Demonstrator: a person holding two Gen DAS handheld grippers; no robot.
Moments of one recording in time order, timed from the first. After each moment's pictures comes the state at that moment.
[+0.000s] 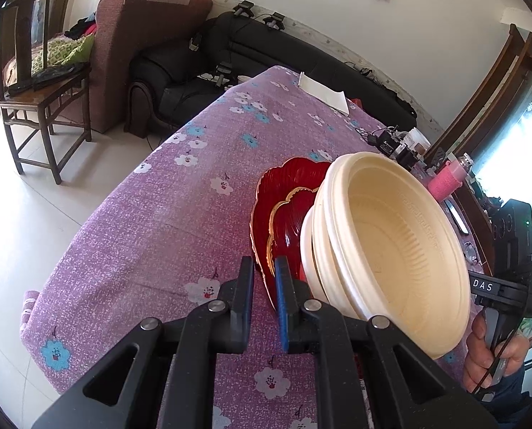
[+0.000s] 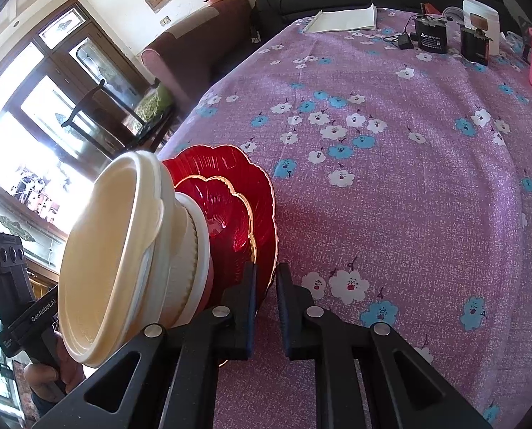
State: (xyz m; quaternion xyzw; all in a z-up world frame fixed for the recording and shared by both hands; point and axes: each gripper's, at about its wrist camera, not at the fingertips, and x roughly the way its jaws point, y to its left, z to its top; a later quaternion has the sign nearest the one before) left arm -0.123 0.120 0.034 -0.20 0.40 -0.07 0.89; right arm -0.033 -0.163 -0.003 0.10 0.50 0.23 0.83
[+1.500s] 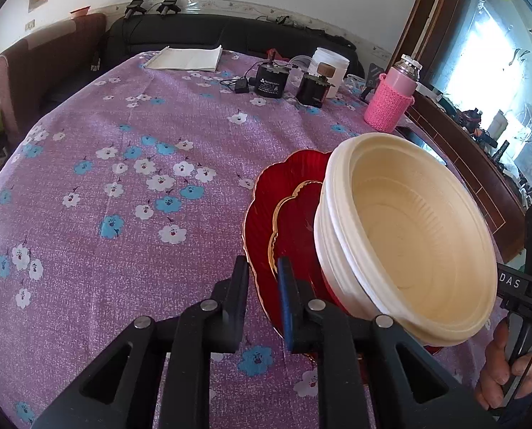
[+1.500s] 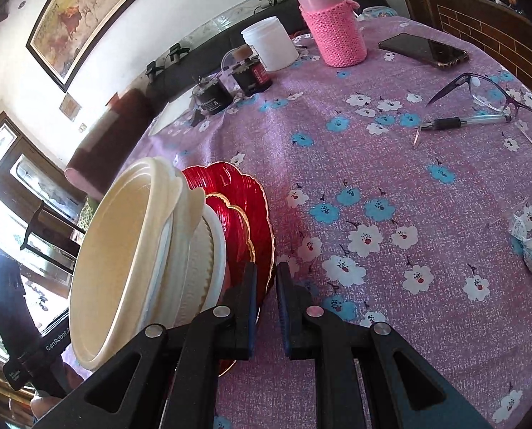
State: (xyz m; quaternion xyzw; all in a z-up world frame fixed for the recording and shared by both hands) left arm -0.028 -0.146 0.032 -0.05 0.42 -0.16 0.89; right arm -0.062 -0.414 -0.002 0.23 0.42 0.06 0.87
